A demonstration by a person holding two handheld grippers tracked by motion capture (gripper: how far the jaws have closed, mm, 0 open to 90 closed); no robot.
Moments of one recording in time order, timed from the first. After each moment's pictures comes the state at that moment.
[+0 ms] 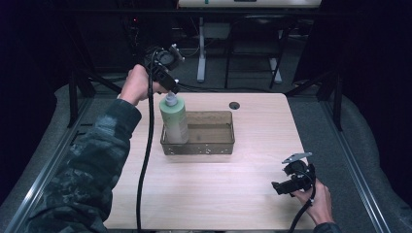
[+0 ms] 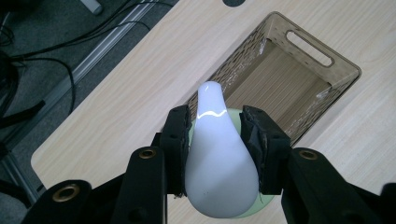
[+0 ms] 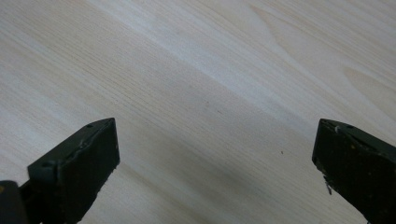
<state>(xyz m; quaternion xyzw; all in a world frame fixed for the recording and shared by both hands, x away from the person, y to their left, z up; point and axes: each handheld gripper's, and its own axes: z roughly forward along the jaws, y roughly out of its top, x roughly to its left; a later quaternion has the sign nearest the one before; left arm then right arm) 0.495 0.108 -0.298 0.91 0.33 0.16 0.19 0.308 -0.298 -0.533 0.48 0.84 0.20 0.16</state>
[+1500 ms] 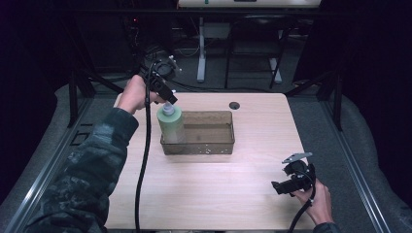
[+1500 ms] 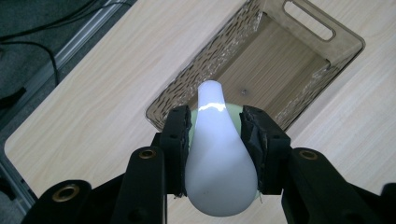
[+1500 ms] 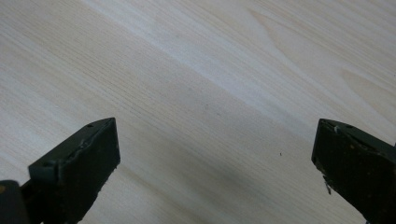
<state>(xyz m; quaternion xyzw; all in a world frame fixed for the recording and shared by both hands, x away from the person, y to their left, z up) 0.491 0.118 -0.325 0.92 0.33 0.13 0.18 0.308 -0.297 -0.532 0.48 0.84 0.21 0.17</state>
